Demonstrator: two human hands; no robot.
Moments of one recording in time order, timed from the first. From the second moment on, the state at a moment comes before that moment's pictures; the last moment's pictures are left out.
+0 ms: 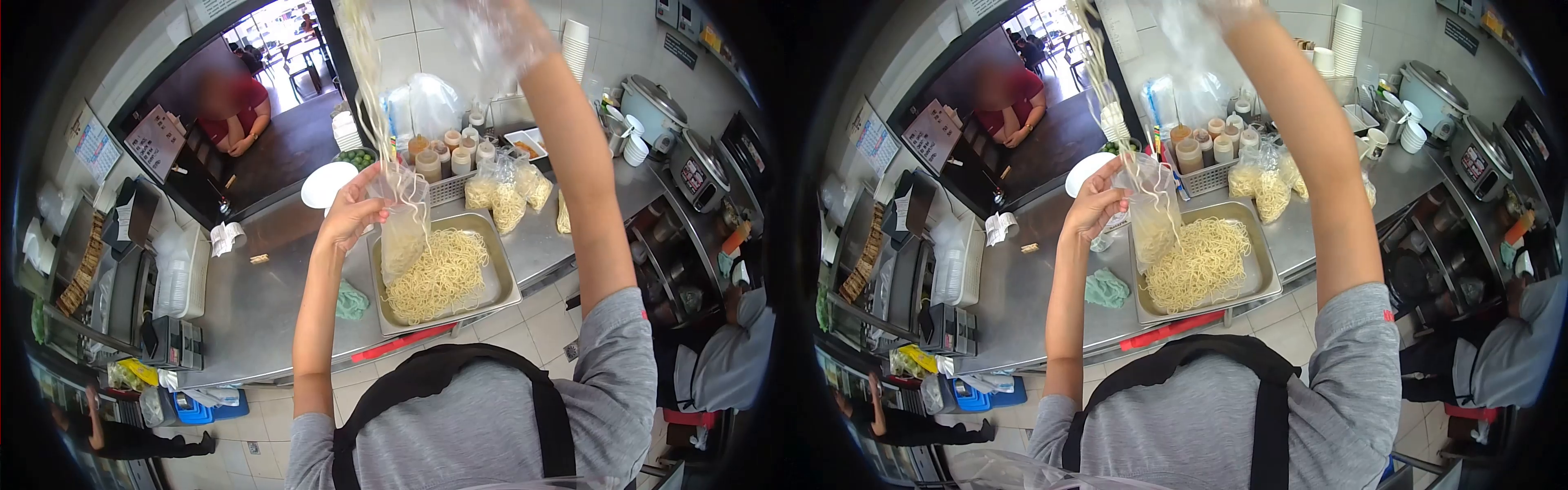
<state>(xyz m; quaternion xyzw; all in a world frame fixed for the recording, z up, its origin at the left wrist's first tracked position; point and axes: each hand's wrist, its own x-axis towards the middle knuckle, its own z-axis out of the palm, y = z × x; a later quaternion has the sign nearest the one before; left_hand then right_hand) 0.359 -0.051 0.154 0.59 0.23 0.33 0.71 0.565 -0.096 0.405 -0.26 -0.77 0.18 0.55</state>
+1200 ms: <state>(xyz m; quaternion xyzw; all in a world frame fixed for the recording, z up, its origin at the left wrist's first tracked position) 0.325 0.096 0.209 0.63 0.22 0.37 0.65 0.548 -0.047 0.280 -0.26 -0.64 0.32 0.65</state>
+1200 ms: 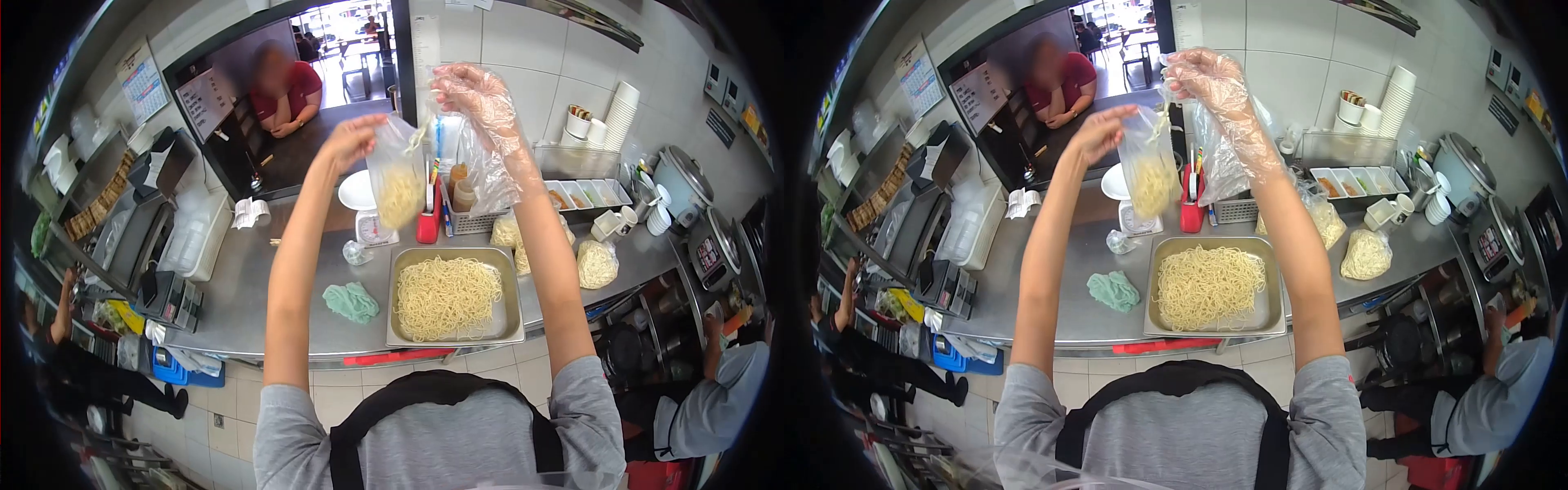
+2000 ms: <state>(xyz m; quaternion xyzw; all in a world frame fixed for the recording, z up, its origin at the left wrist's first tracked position) 0.351 0.110 0.088 0.90 0.35 0.25 0.01 0.551 0.009 0.163 -0.33 -0.60 0.42 0.59</state>
